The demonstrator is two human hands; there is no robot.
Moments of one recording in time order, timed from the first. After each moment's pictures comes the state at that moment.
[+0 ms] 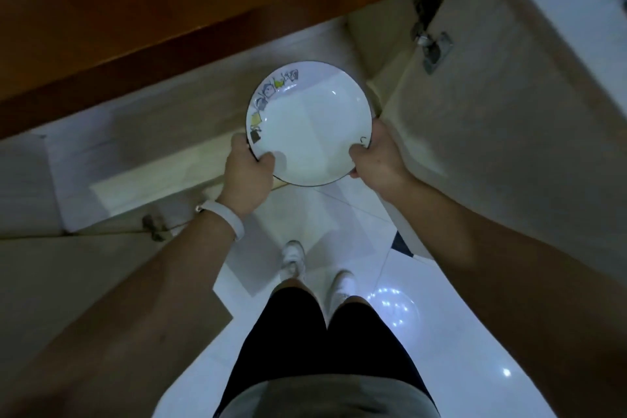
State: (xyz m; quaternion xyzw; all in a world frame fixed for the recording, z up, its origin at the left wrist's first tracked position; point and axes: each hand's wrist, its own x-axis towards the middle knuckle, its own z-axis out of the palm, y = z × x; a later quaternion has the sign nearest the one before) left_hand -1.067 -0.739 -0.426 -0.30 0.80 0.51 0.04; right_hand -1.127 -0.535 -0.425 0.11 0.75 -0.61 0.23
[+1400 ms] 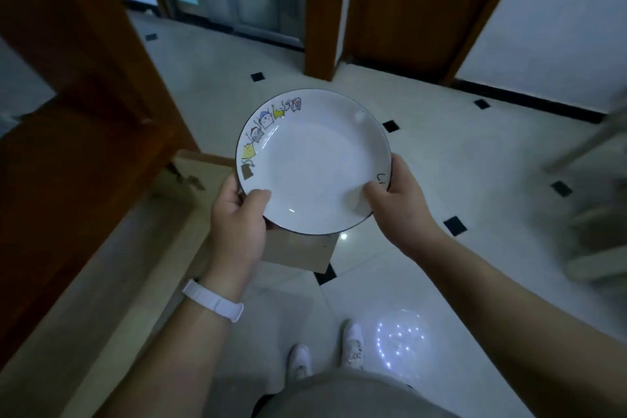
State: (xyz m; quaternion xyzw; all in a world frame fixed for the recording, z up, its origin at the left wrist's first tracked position) left_hand -0.985 -0.533 -0.130 0.05 0.64 0.75 0.16; right_hand -0.882 -0.366 -0.108 0.34 0.74 -0.55 -0.16
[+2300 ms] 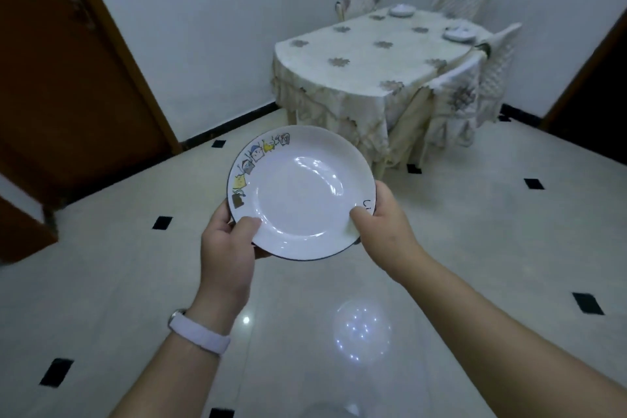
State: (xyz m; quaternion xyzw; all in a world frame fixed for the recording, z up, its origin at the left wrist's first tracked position) left_hand -0.706 -0.175 -0.086 0.38 0.53 0.58 0.48; right_hand -0.509 -0.165 -0.092 0.60 0.47 -0.44 -0.47
